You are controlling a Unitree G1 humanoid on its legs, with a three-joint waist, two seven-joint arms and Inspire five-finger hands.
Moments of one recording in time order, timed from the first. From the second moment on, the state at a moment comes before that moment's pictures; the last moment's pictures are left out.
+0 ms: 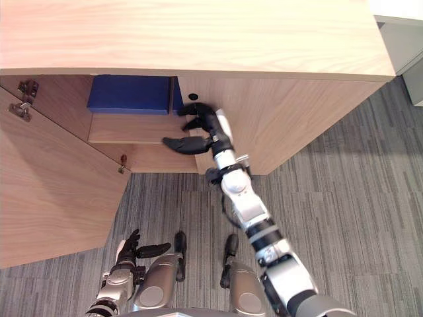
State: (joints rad) left arm -0.05 0.11 0.11 0.95 0.03 -0.09 0.18; right arm -0.62 -0.18 0.30 0.39 0.05 -0.11 -0.13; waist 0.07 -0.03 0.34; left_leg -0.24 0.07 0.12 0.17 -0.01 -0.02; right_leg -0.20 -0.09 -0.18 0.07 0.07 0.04
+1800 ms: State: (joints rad) left arm 0.22 0.18 0.31 -0.07 -0.20 -0.26 0.33; right arm 0.05 -0.12 0.15 0.62 -0.02 -0.11 -0.05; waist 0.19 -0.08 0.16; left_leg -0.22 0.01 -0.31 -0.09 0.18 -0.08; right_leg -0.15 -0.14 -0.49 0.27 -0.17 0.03
